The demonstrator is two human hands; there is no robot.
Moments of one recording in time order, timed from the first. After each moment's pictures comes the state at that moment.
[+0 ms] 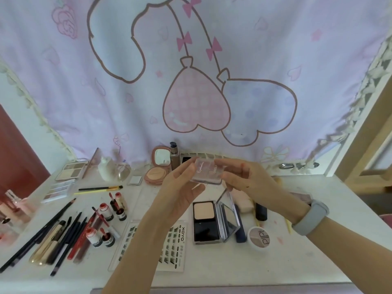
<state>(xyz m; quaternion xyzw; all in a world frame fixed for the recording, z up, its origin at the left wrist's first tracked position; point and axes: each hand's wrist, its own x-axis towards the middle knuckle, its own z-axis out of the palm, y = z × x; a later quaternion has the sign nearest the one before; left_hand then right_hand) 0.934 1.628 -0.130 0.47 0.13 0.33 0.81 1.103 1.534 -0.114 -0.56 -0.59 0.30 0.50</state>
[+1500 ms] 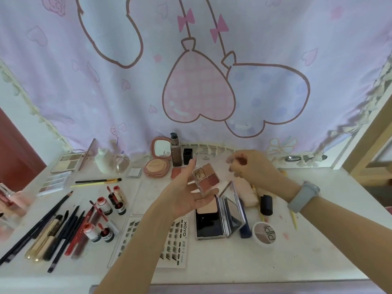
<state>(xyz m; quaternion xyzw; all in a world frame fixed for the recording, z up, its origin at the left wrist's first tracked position) 0.948 1.650 -0.160 0.33 0.35 0.19 0.86 1.128 1.572 -0.133 -0.73 -0.54 0.18 0.38</state>
